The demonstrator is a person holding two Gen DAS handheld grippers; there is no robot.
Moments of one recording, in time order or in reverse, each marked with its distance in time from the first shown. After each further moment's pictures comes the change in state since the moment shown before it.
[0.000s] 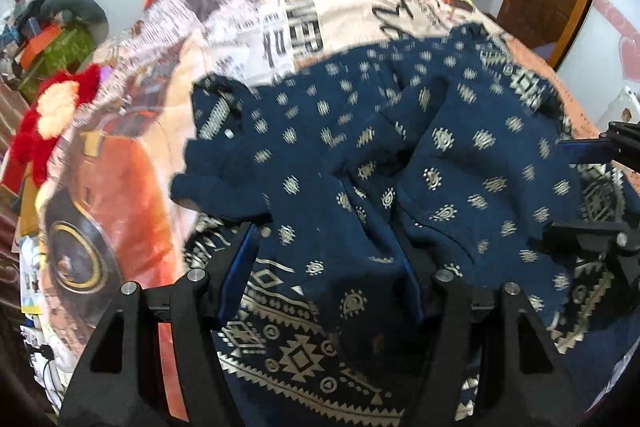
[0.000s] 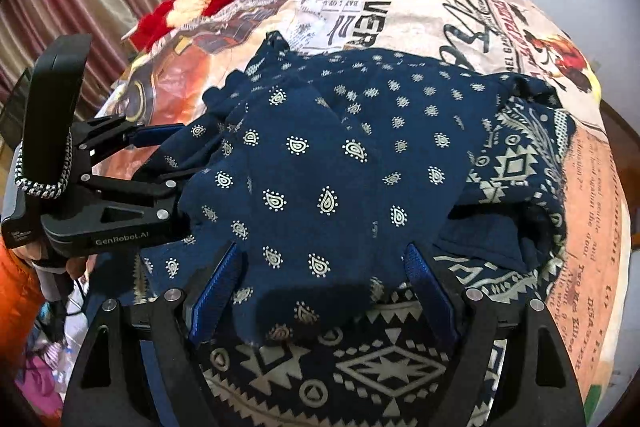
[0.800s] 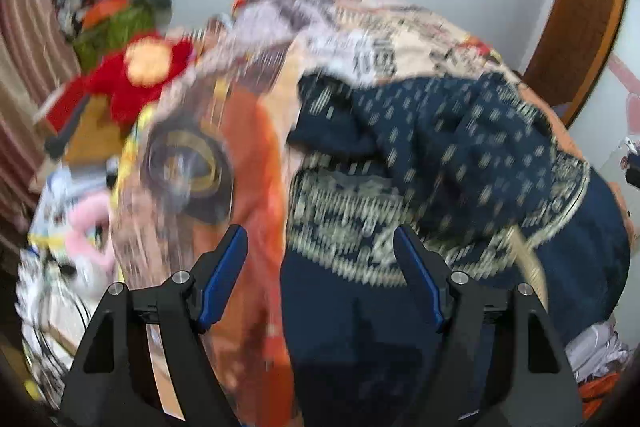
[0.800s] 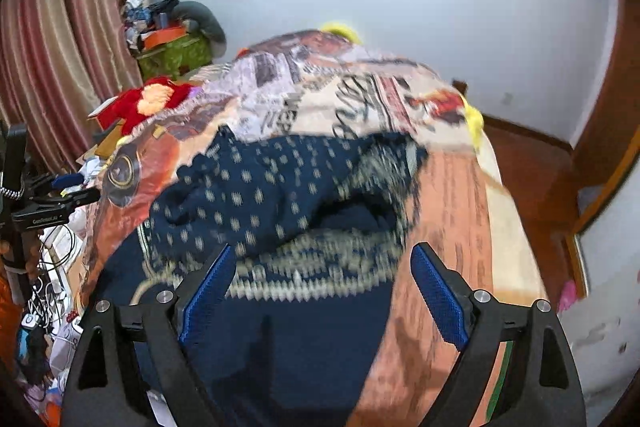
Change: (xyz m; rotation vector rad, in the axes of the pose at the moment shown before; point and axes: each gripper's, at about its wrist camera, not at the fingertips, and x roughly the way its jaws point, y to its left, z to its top) left arm -0.096 0.082 -0.106 -0.205 -0.099 0.042; right arm -0.137 -0.012 -0.091 0.133 -0.296 -0.228
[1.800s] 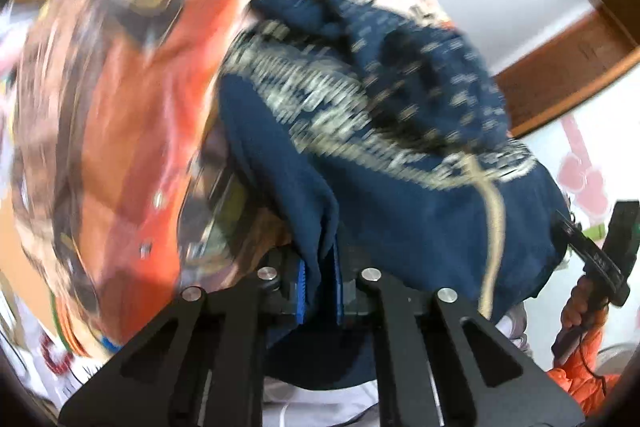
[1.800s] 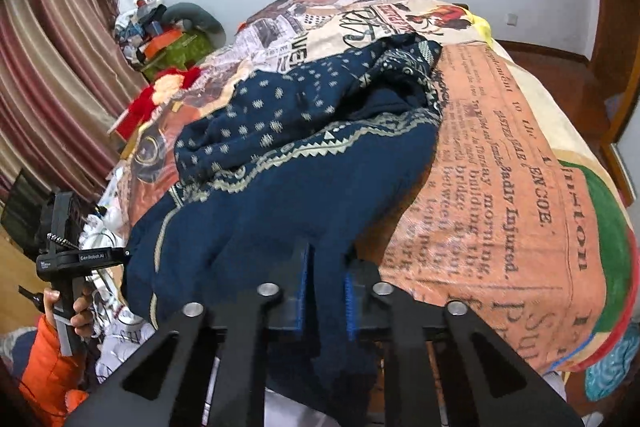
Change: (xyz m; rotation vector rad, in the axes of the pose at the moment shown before) left arm 0.020 -0.001 -0.061 -0.272 0.172 -0.354; right arm 0.013 0.006 -0.069 0.193 0.064 0.175
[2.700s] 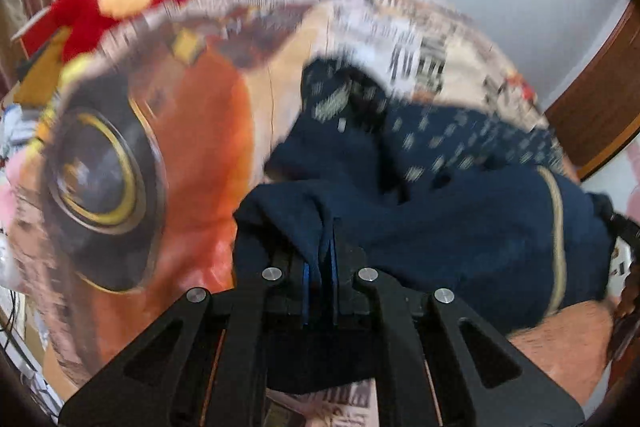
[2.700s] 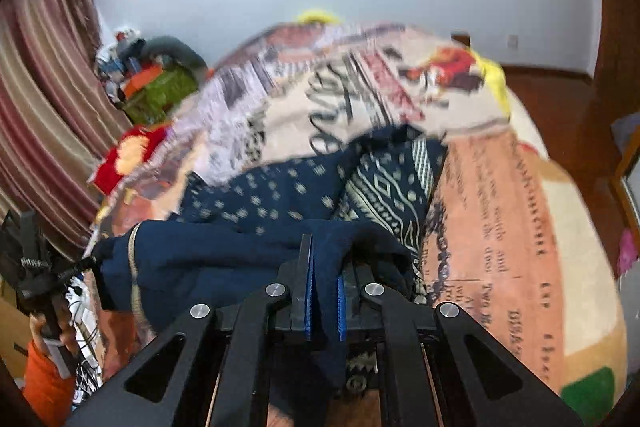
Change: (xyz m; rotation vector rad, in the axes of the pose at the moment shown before) left arm 0.083 0.010 0.140 0.025 -0.109 0.260; right arm 0.117 -0.060 0.161 0.024 -0.009 -0.050
